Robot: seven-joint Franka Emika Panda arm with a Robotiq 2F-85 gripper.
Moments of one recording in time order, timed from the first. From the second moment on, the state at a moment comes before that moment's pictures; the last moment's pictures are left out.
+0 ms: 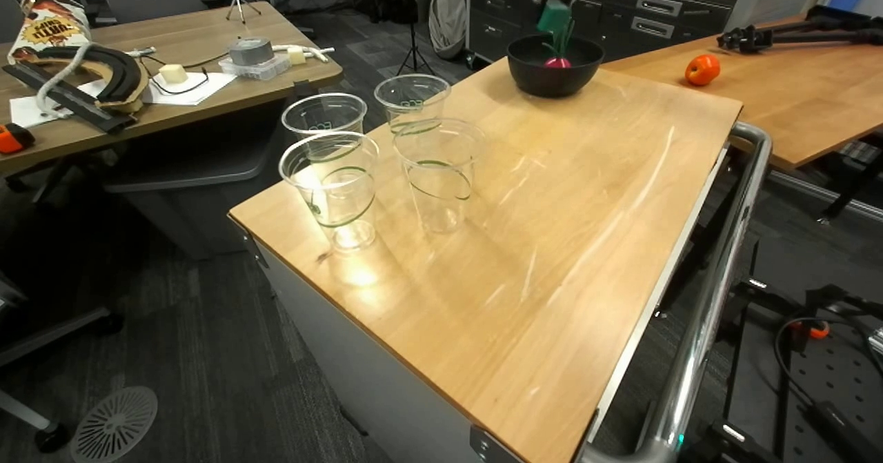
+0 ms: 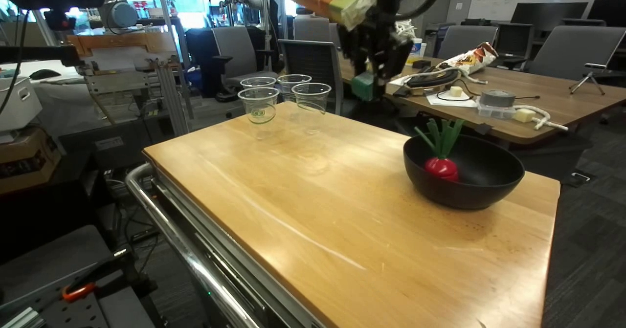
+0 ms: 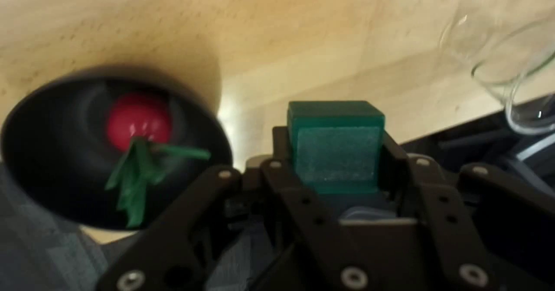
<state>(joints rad) -0.14 0.00 -0.12 -2.11 0.19 2.36 -0.08</state>
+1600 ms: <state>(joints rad) -0.18 0.25 -0.14 -1.93 0.22 2.37 0.28</state>
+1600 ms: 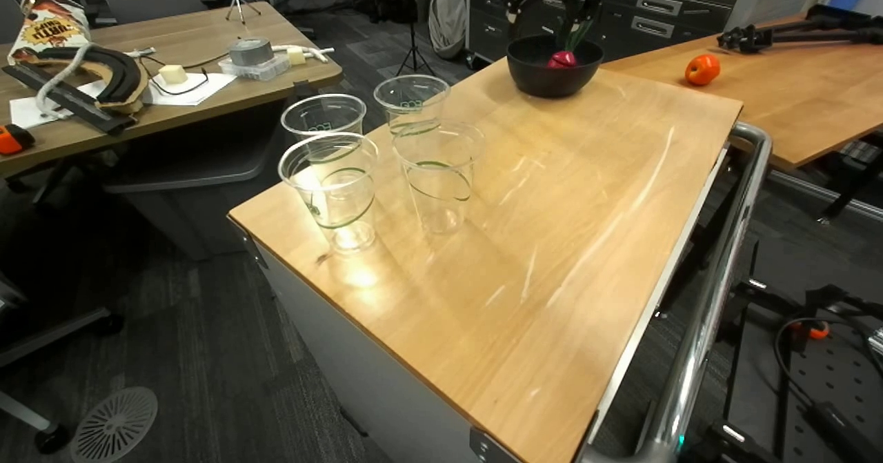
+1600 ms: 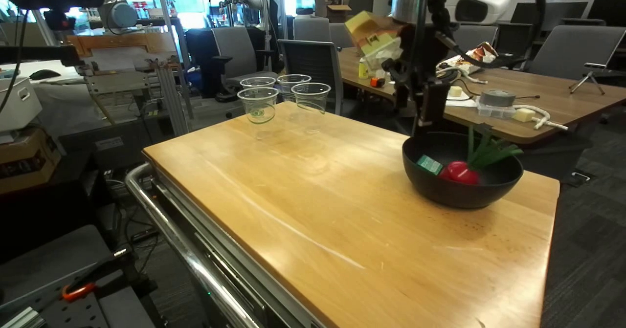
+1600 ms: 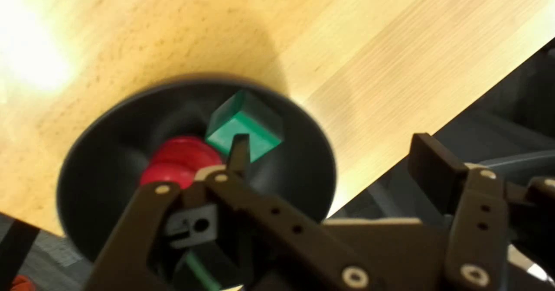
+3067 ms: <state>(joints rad) -0.02 0.02 0.00 -1.92 -0.15 2.13 0.13</state>
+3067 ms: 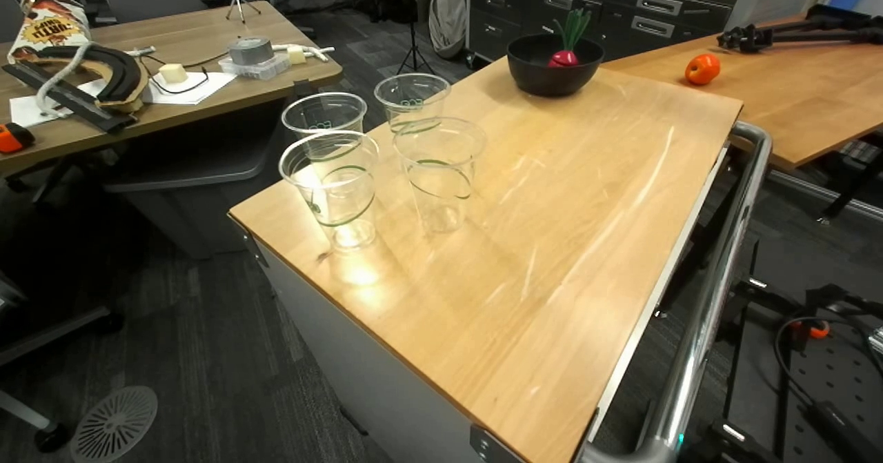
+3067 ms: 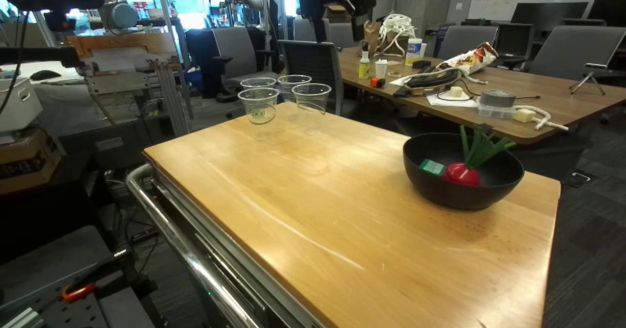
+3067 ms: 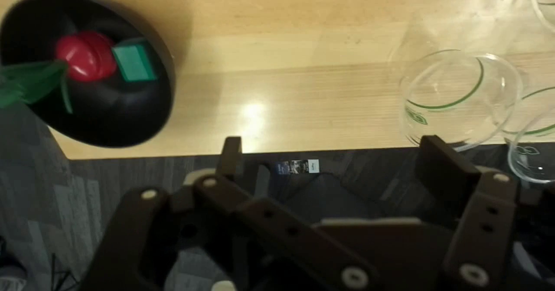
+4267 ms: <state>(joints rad) 0.00 0.39 0.05 -1.62 -0.03 1.99 -0.19</state>
